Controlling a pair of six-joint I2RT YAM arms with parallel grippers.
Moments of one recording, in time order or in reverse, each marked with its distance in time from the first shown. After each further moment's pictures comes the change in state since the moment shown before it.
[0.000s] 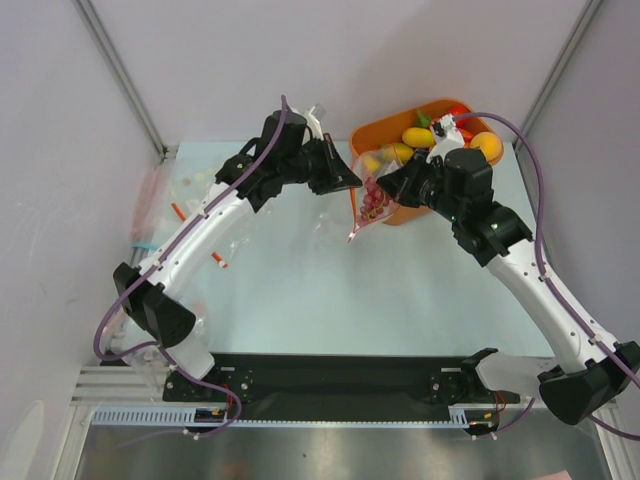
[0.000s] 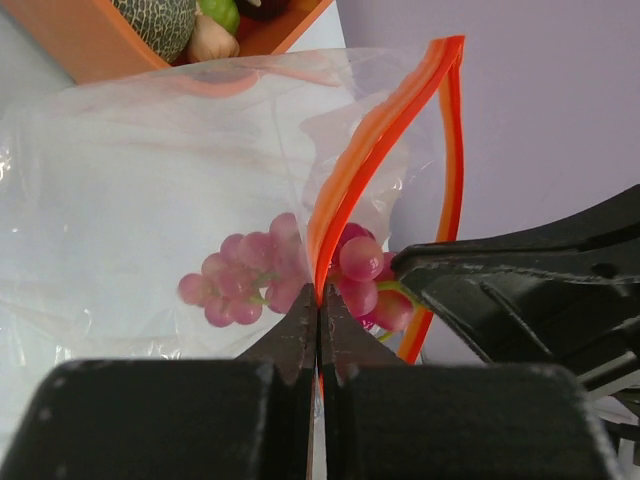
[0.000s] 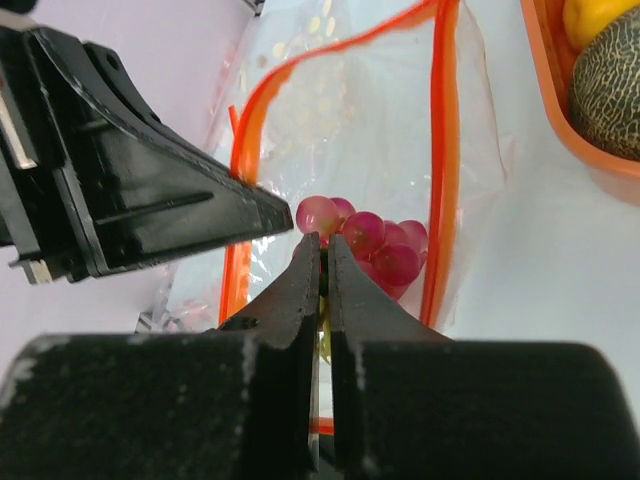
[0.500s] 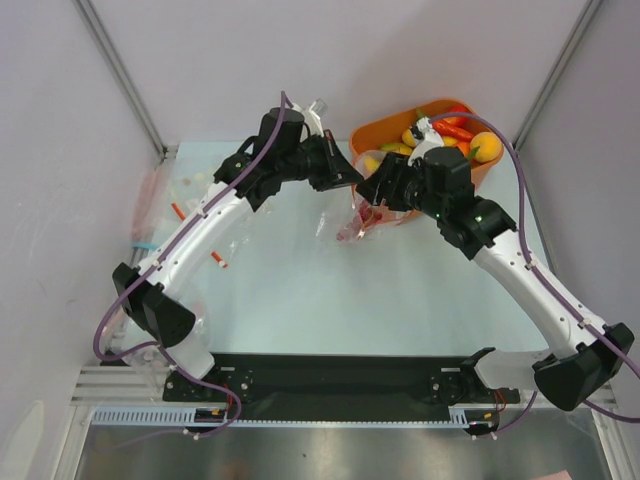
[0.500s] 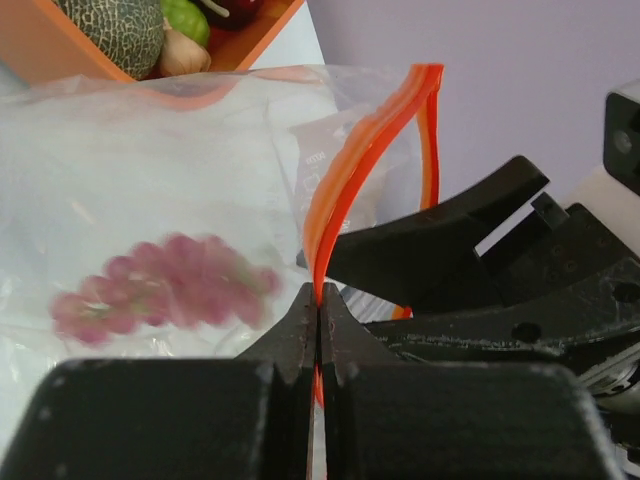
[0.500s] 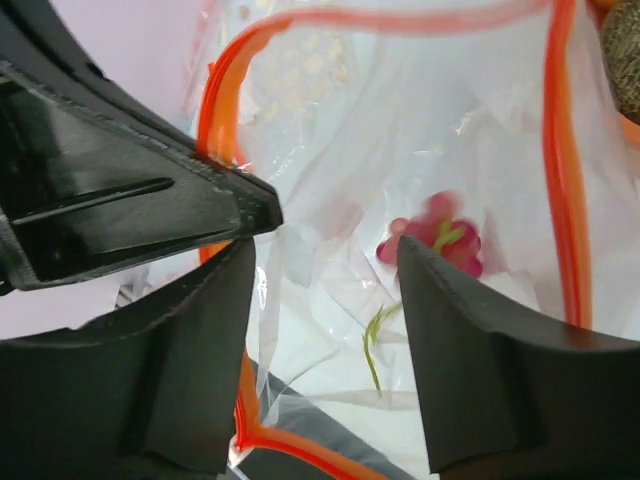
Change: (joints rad) left arm 0.003 -0.001 0.006 0.050 0.048 0.019; right arm 0.056 0.057 0.024 -0.042 0.005 -0.014
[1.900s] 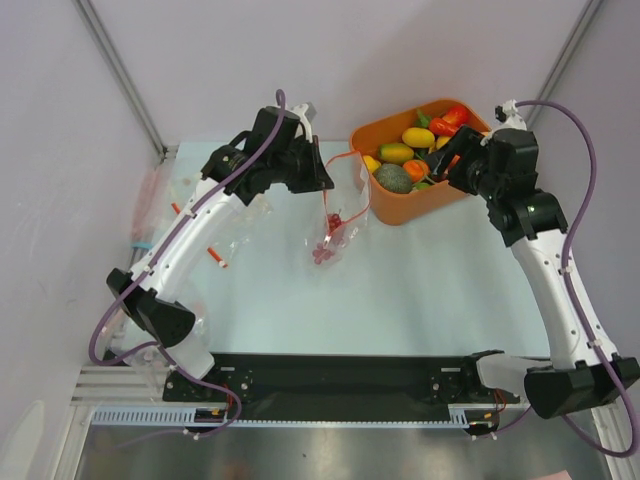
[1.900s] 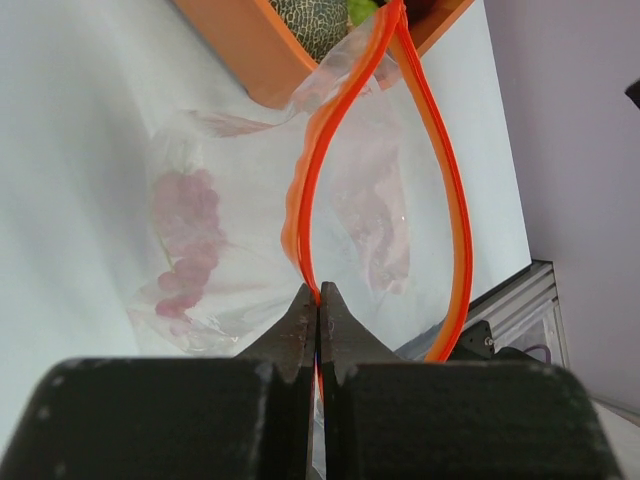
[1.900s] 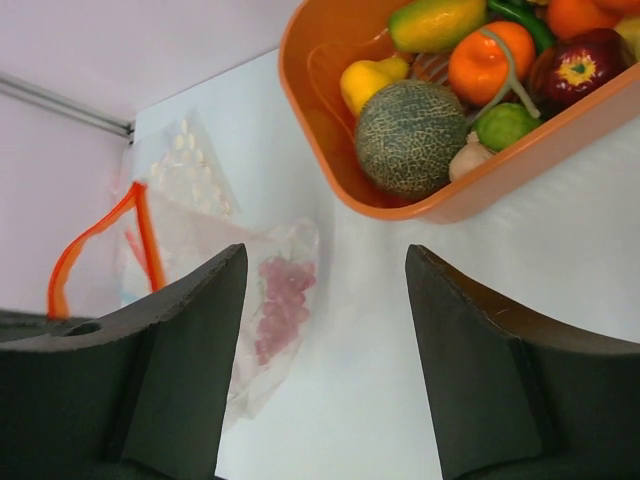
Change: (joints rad) left arm 0.015 0.001 0.127 -0.326 -0.251 0.245; right arm -0.337 -0.058 0.090 -0.158 0.061 -0.022
